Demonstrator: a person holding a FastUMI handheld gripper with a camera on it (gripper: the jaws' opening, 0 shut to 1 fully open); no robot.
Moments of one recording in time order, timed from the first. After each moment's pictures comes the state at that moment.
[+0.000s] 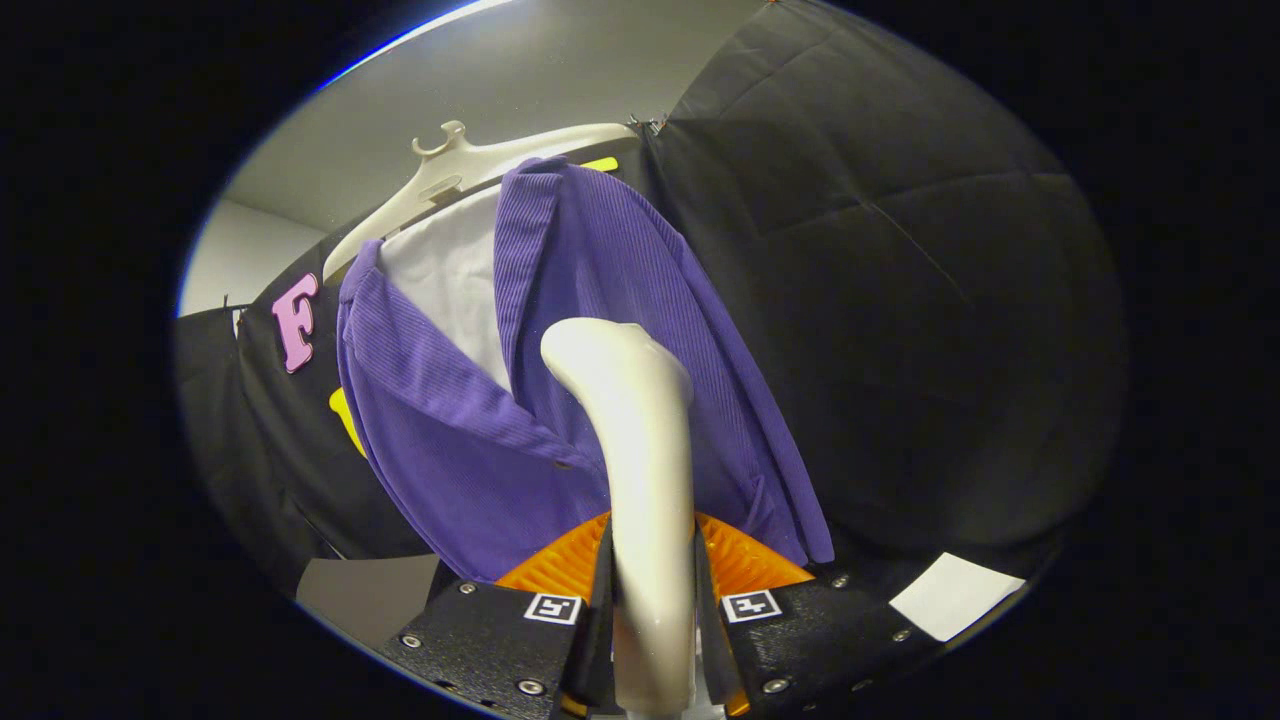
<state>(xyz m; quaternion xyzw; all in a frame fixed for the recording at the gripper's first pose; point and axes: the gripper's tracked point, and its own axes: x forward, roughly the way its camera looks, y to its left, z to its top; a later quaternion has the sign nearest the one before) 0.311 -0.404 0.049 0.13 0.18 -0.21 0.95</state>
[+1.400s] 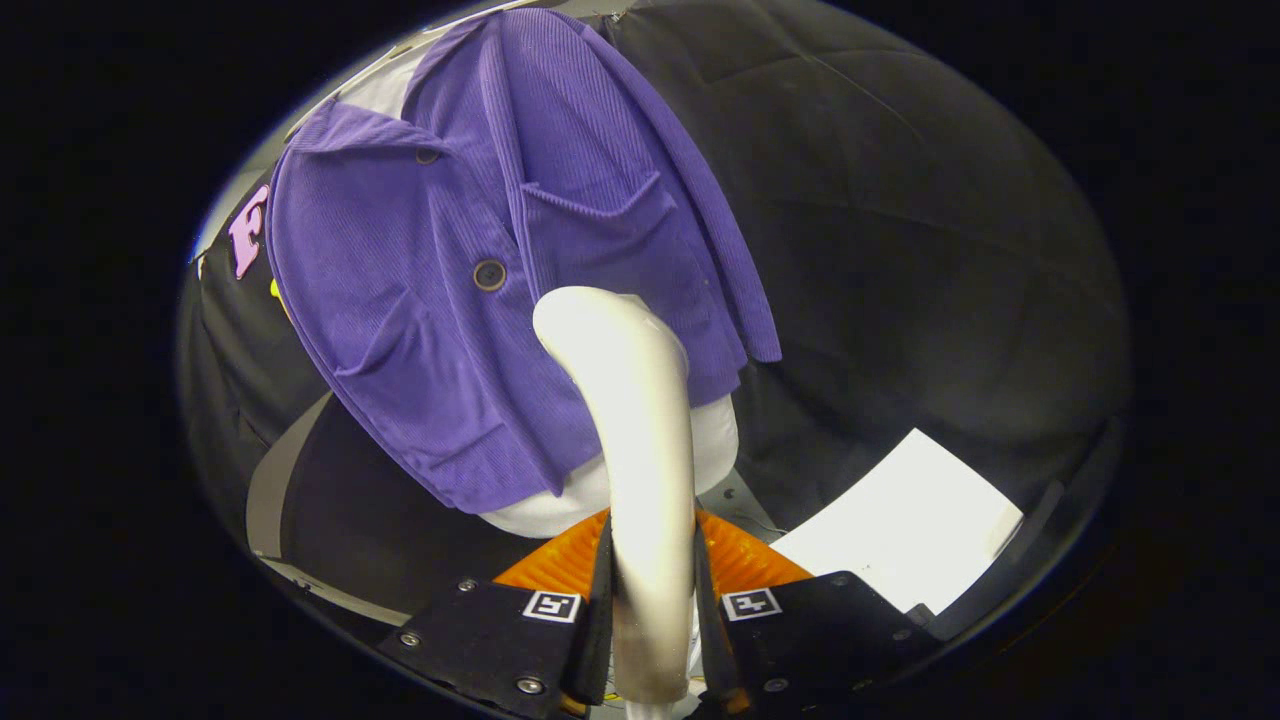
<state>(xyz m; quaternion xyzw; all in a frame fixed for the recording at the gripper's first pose) 0.188 -0.412 -0.165 0.16 0.38 -0.24 0.88</state>
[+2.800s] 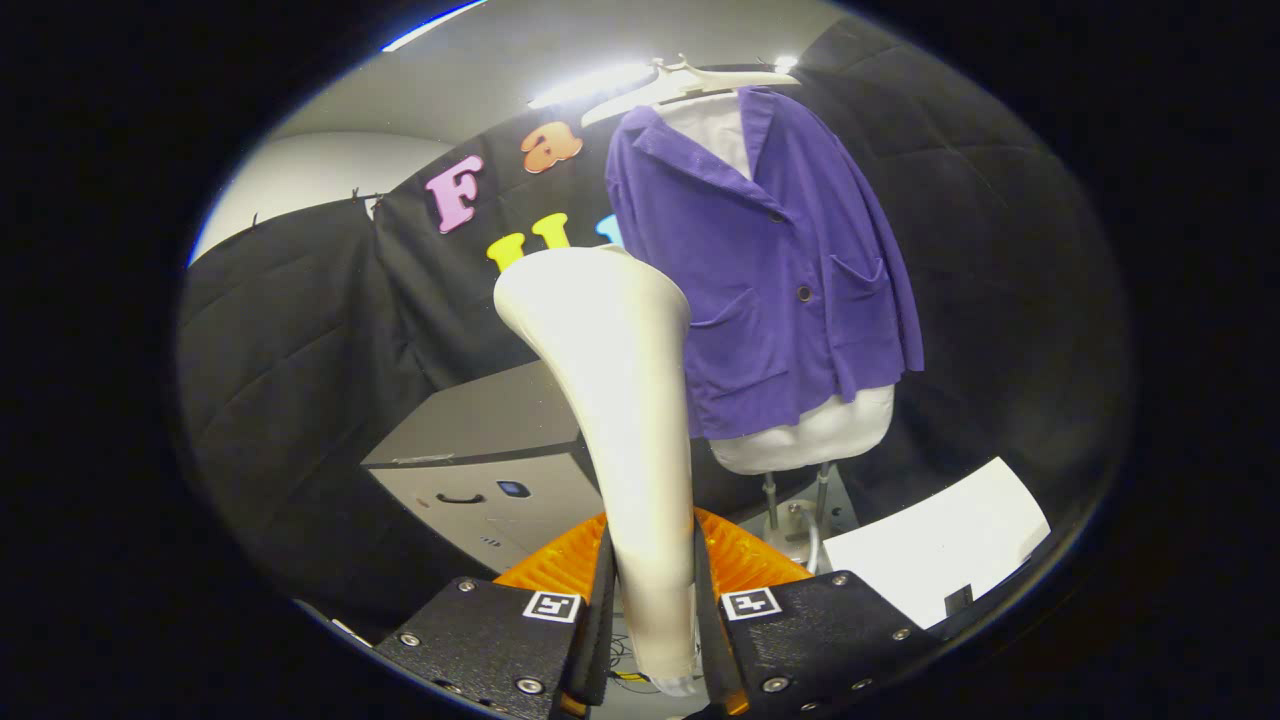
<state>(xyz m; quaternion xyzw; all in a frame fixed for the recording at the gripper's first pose) 0.082 -0.129 -0.024 0.11 0.30 -0.01 0.95</state>
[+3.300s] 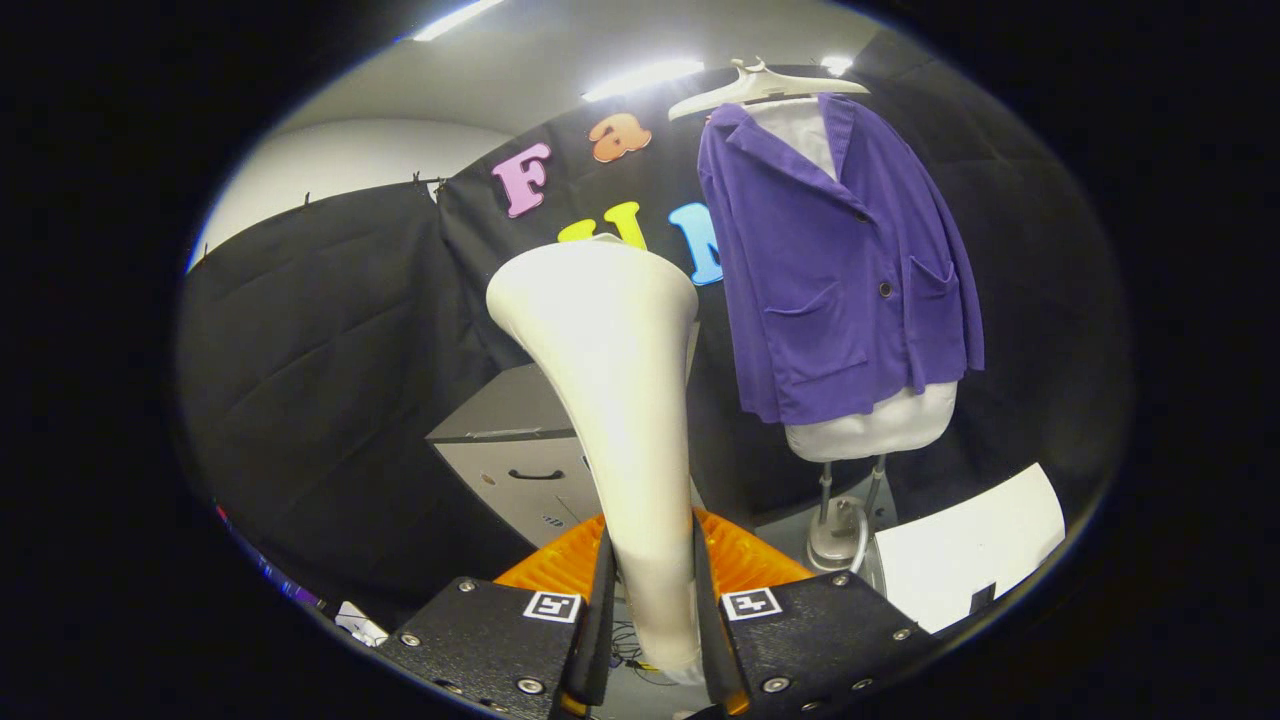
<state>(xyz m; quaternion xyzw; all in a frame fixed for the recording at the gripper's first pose) 0.042 -0.070 -0.018 0.10 0.31 0.06 0.94</state>
